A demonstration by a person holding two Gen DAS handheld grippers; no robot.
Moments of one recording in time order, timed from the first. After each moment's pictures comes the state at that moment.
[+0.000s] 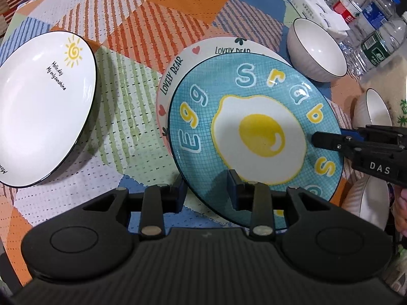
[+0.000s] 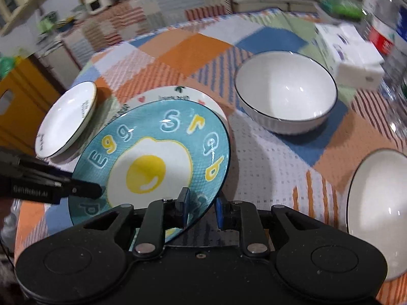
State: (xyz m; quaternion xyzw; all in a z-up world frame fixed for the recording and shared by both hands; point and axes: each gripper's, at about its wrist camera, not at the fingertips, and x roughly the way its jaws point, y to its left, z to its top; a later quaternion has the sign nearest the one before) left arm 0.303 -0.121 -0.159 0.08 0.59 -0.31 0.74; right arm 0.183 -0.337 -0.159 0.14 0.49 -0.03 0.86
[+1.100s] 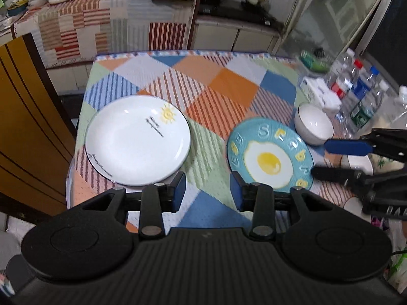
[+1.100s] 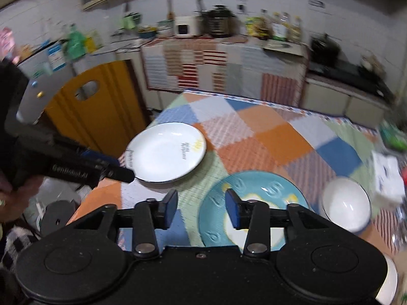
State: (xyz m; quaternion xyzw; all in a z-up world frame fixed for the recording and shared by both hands) left arm 0.260 0.018 -0.040 0.01 0.44 -0.27 0.86; right arm 0.166 -0.205 -0.029 -0.01 0.38 0.11 0.92
